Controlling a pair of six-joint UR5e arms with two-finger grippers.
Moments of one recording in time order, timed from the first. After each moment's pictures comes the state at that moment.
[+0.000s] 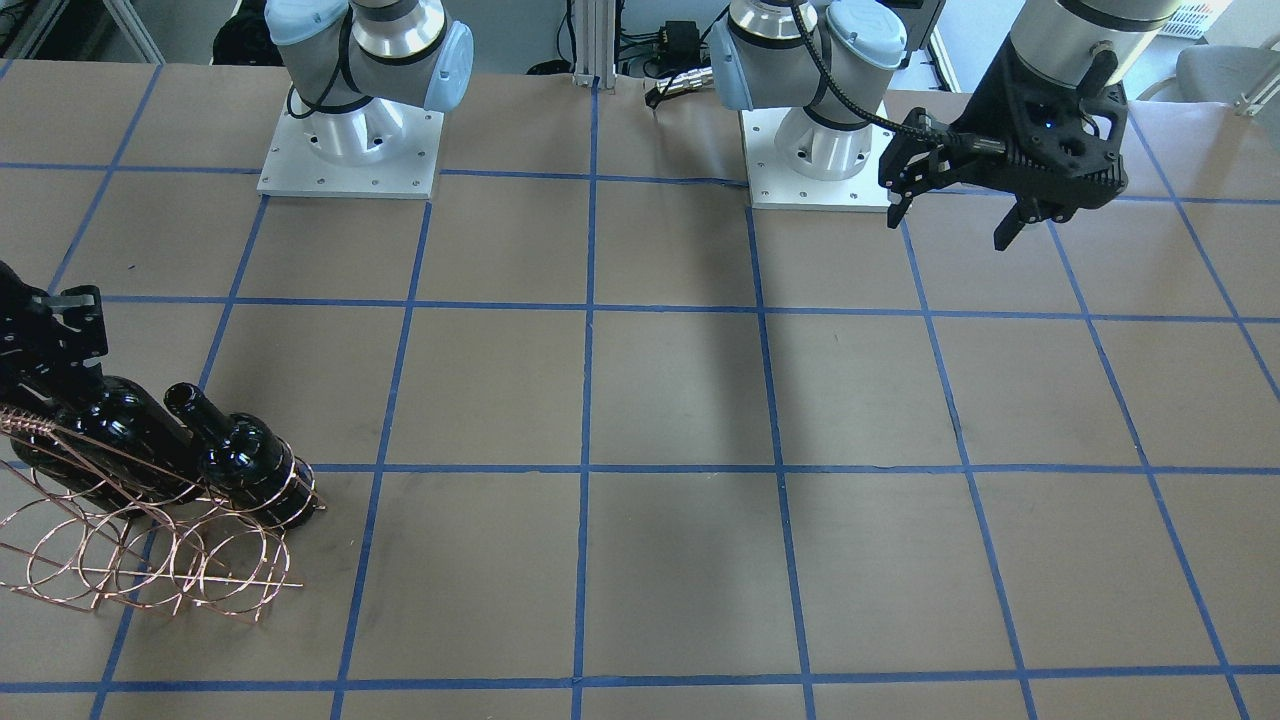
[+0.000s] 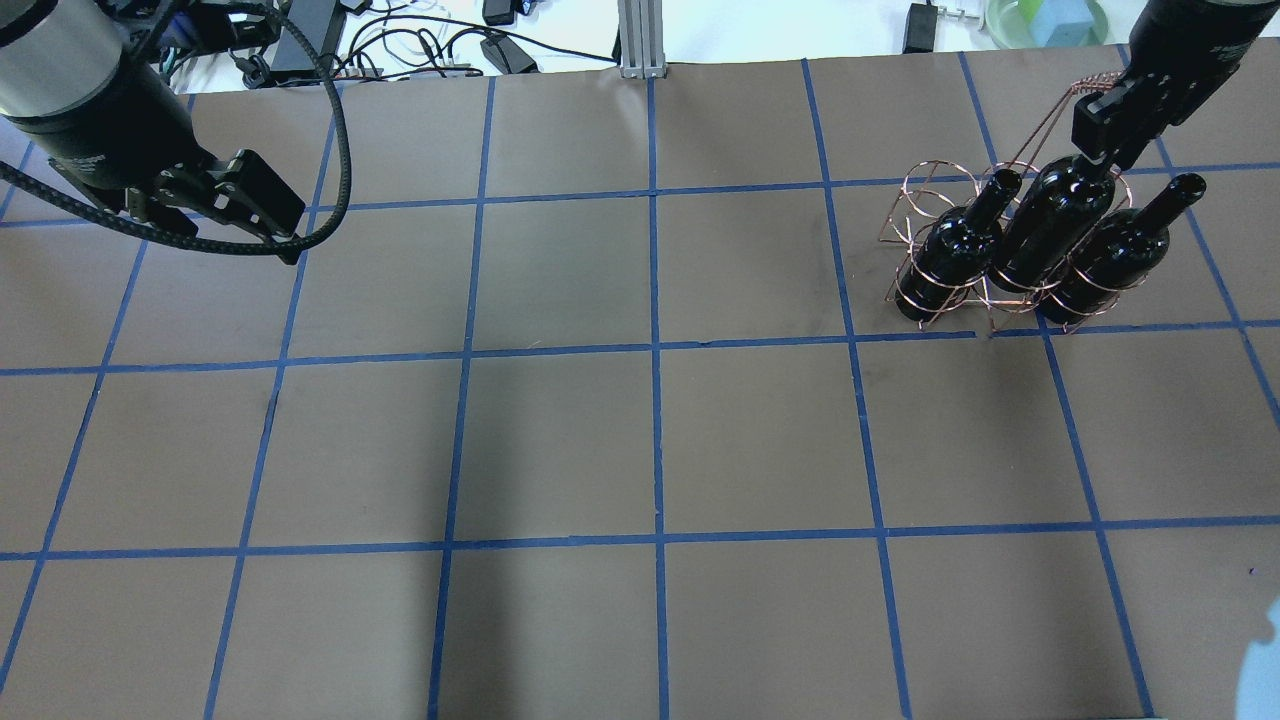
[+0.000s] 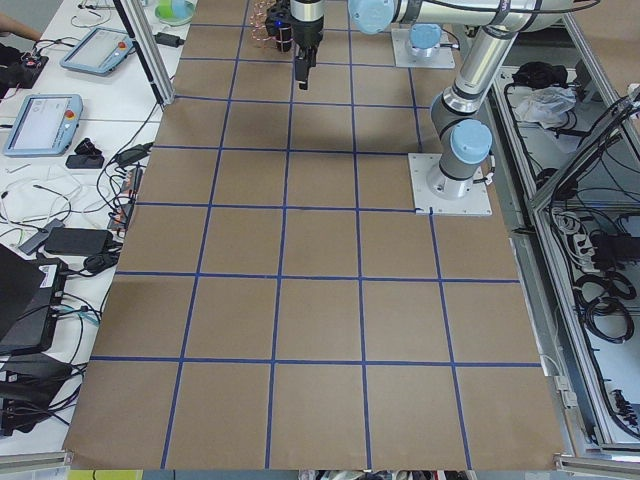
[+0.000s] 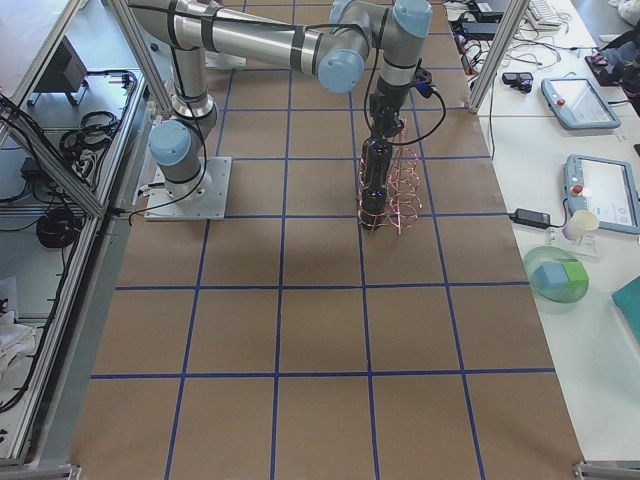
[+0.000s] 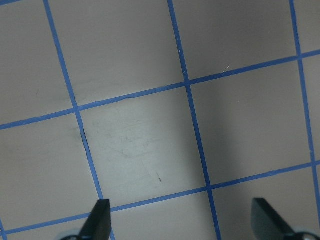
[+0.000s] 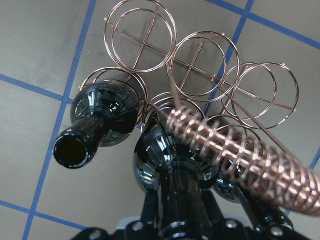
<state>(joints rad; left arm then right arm) -1.43 -1.50 -1.56 -1.65 1.56 0.35 1.29 -1.34 1.41 -1.59 -1.64 -0.64</state>
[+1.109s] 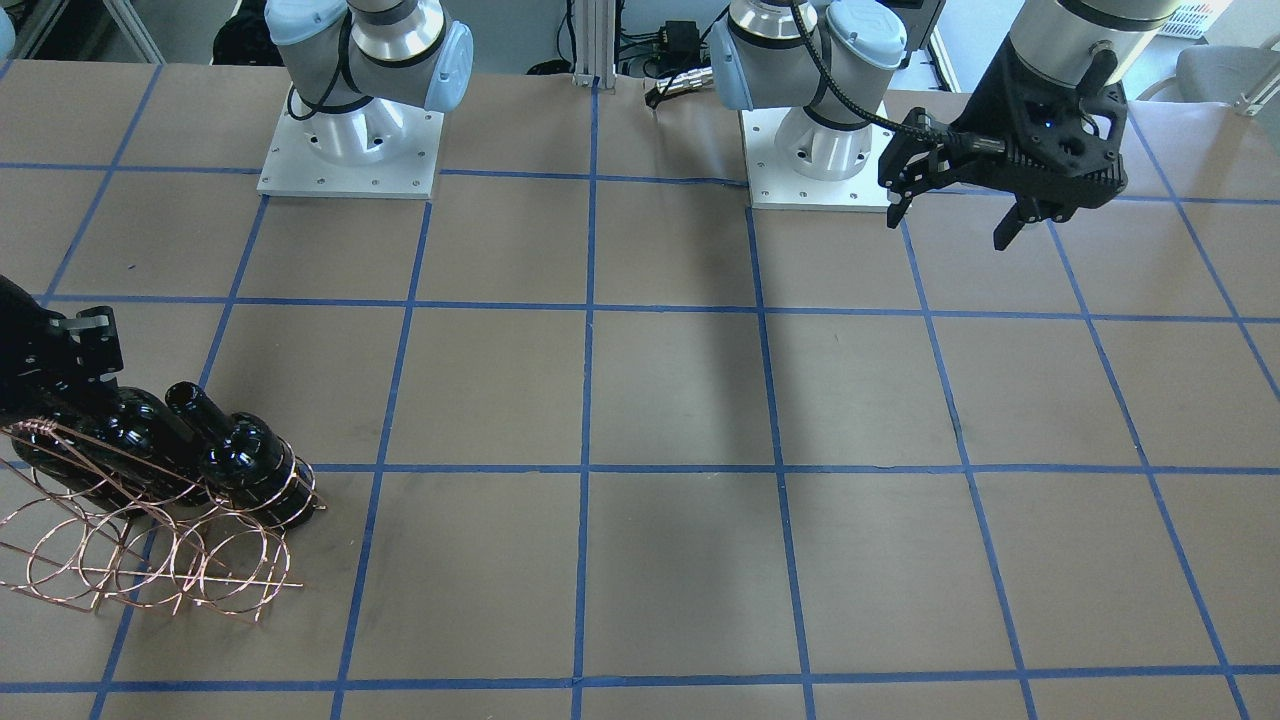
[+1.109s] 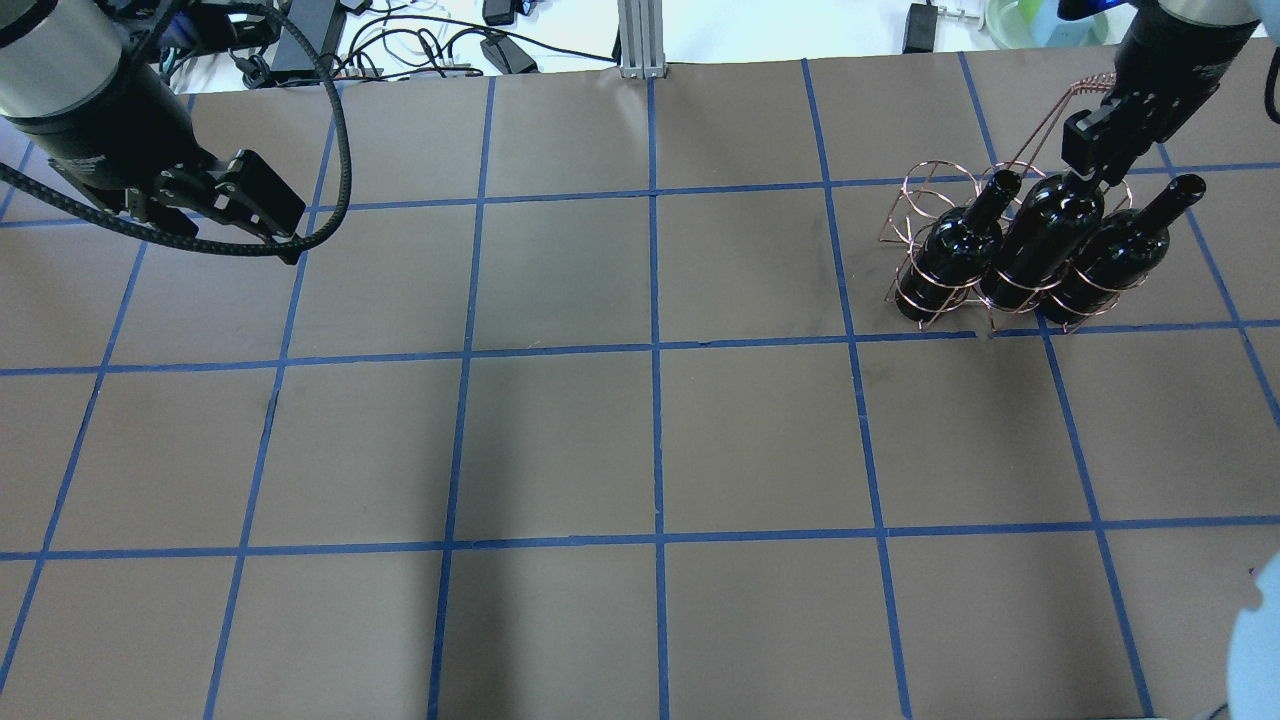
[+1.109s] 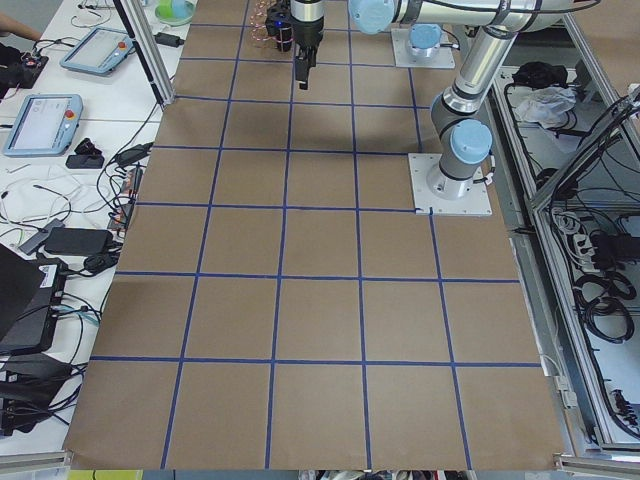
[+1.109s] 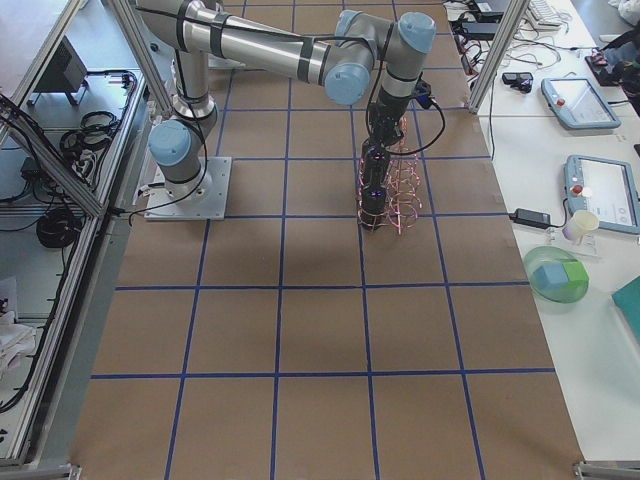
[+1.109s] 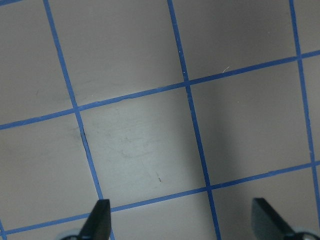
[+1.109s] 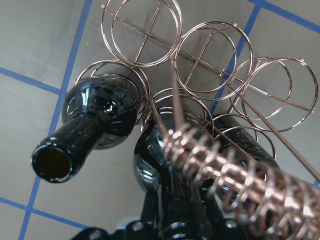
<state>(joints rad) -1.43 -1.50 -1.56 -1.65 1.56 0.35 1.29 -1.31 1.42 -1.59 -1.64 -0.66</state>
